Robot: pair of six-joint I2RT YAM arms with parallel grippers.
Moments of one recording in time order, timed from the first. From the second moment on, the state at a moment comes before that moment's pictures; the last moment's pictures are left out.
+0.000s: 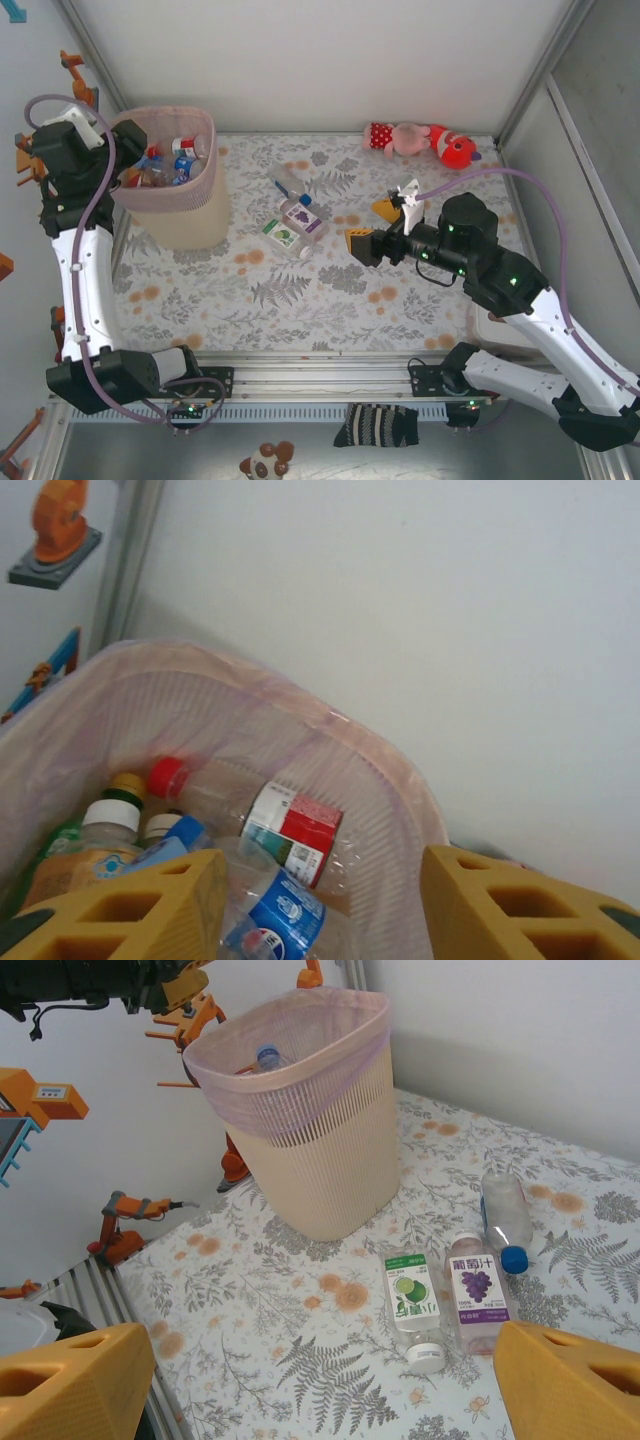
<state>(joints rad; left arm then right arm) 0.21 1.23 1.45 -0.52 0.26 -0.45 0.79 0.89 1.19 -0.55 -0.21 0.19</state>
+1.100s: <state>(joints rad) 0.16 1.58 1.73 -0.90 0.27 -0.19 0.79 0.89 1.19 -0.56 -0.19 0.19</state>
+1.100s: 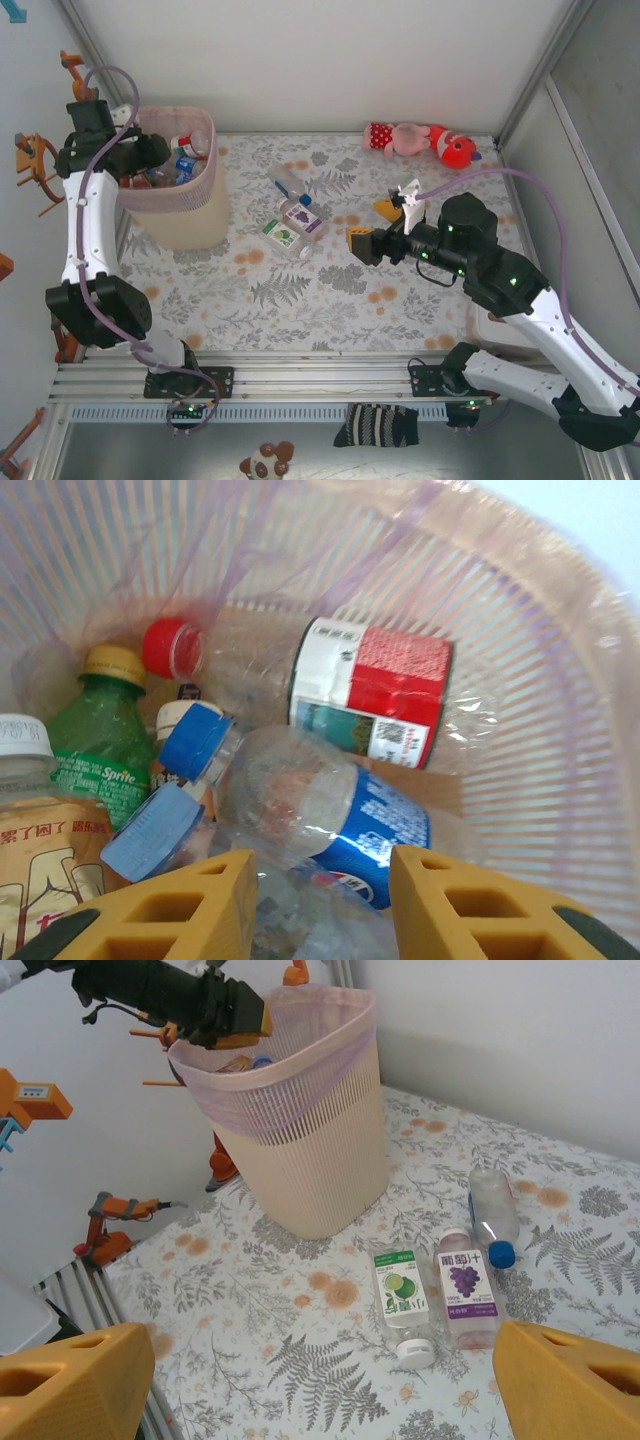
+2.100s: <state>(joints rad) -0.59 1.57 1.62 -0.75 -0.01 -0.31 0.79 0.87 1.19 -0.57 -0.16 0.19</state>
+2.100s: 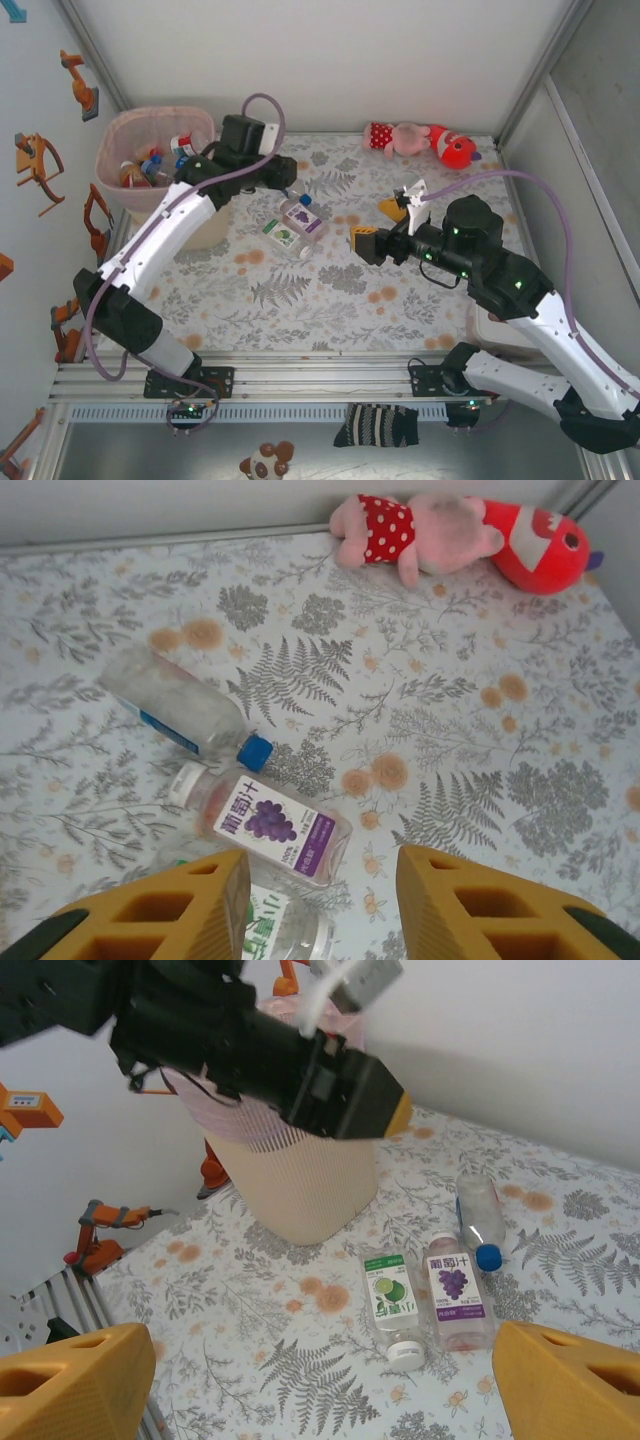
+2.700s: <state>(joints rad) -0.61 1.84 1.51 -0.77 -0.28 -0.98 0.79 0.87 1.19 -0.57 -0.16 0.19</state>
